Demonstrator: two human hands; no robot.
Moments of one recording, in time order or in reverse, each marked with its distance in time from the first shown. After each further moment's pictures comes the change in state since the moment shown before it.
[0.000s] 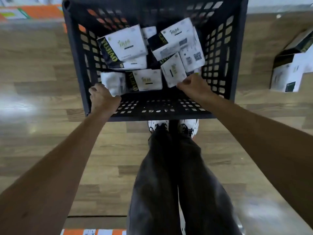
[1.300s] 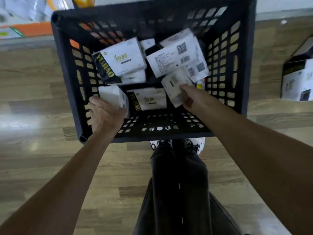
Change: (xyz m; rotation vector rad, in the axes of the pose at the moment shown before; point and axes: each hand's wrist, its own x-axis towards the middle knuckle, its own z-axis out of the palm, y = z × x) left_hand 0.016 0.014 0.030 -0.060 0.224 0.052; right_hand 0.079 0.015 0.032 0.988 0.055 0.509
